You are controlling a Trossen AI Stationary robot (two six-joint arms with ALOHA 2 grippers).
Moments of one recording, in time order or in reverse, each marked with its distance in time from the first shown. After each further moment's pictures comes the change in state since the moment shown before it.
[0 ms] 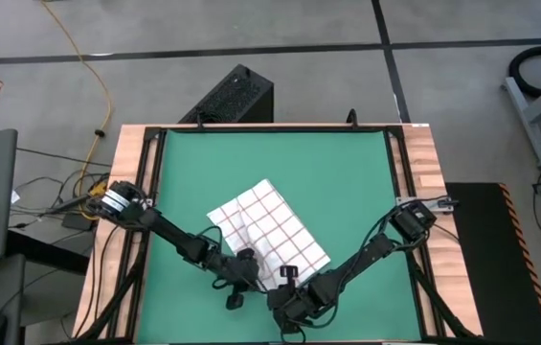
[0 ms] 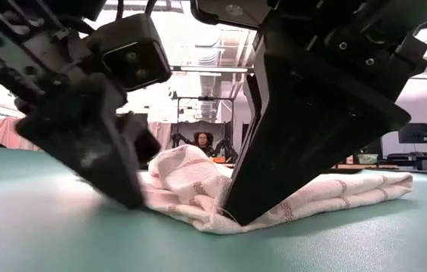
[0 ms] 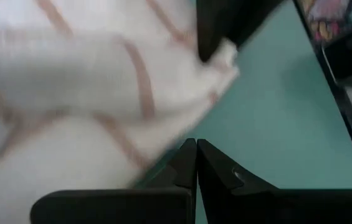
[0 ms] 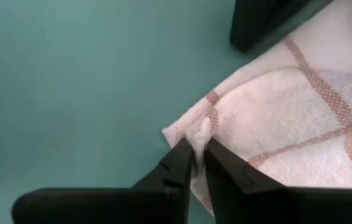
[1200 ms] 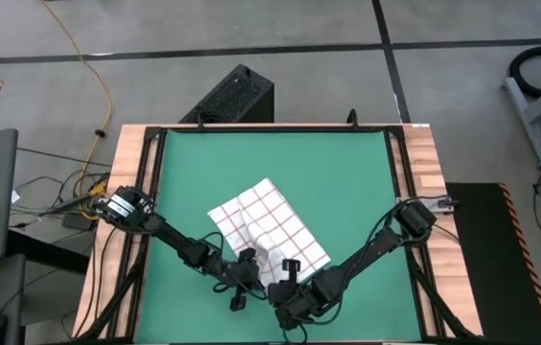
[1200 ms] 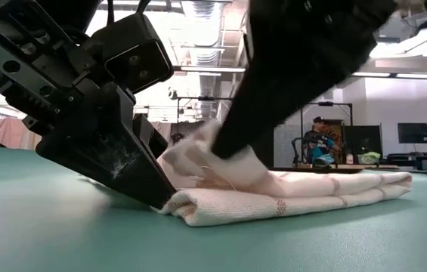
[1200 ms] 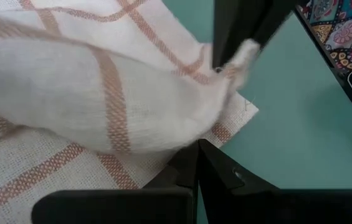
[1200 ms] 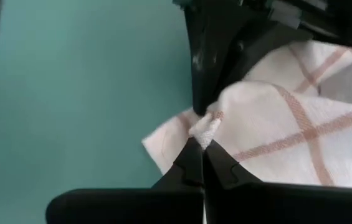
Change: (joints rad) left arm -0.027 0.086 0.001 0.068 -0.157 0.028; right arm -0.003 -0.074 -0.003 -0.024 0.127 0.007
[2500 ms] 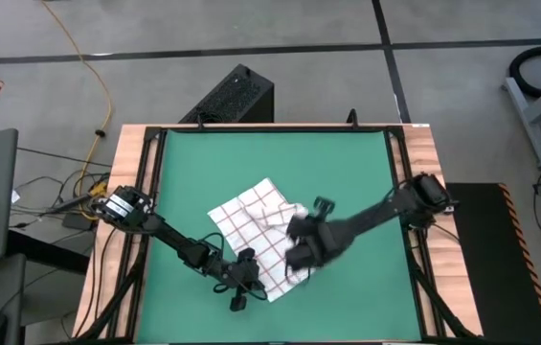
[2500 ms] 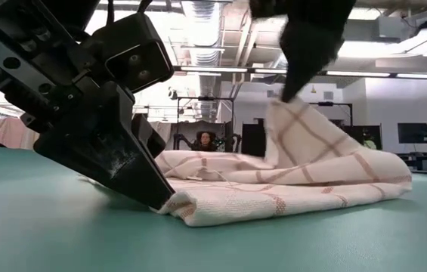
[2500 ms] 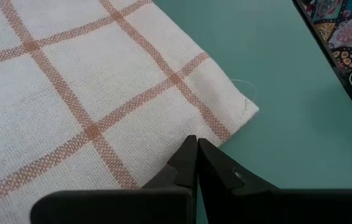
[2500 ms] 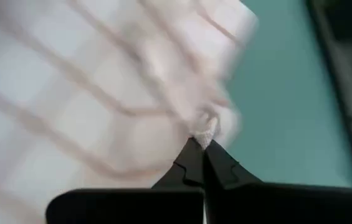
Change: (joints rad) left arm -0.010 -0.003 0.002 -0.050 0.001 -0.025; right arm -0.185 -0.250 -0.051 -0.676 0.262 0.154
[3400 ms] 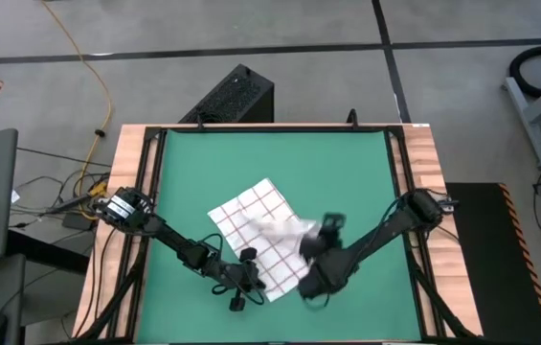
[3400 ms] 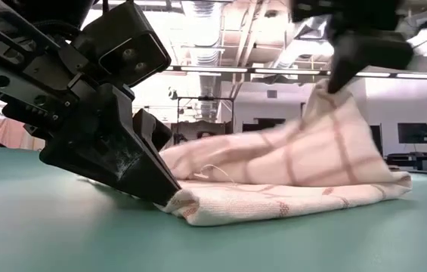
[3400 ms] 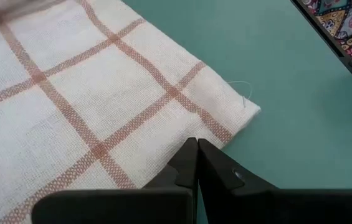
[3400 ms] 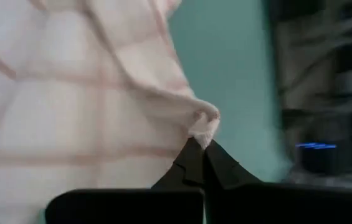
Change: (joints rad) left arm -0.003 0.002 -0.001 0.072 -0.067 0.142; right arm 0.112 0.104 0.084 -0.431 0.024 0.212
